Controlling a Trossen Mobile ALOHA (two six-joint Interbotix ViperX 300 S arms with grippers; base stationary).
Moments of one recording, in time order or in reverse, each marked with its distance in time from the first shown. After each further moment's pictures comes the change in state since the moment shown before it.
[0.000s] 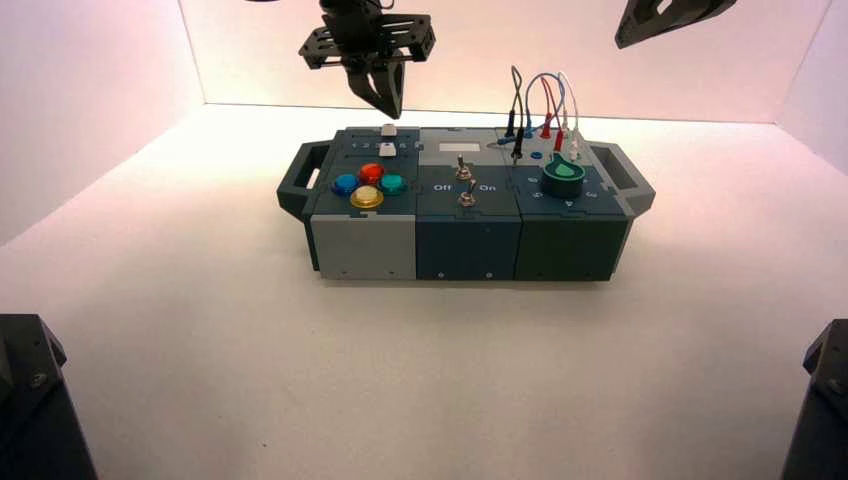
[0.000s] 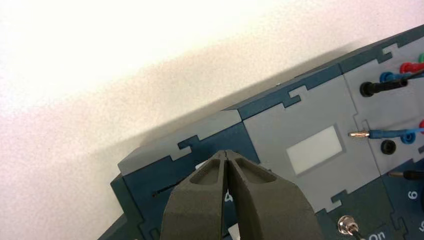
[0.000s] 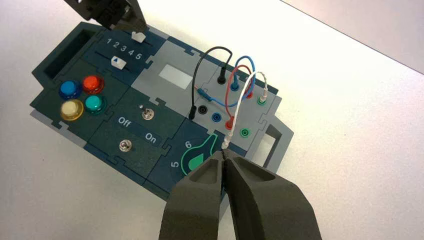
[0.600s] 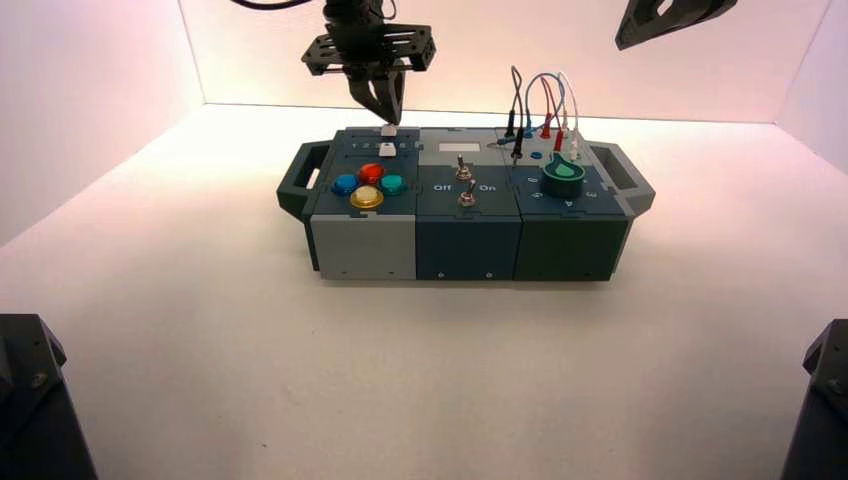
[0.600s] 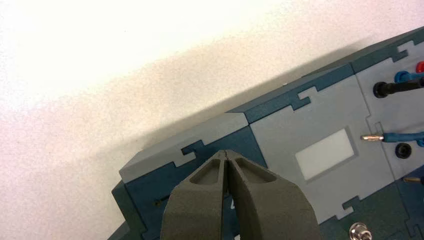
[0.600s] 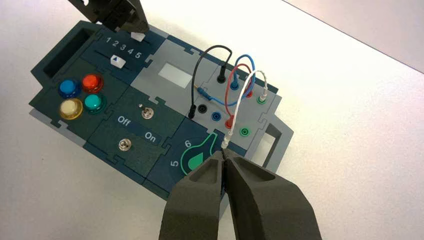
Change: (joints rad) left arm 0.002 0.029 -0.014 0.020 0.000 -0.002; right arm 0.000 -0.002 0.003 0.000 0.000 0.000
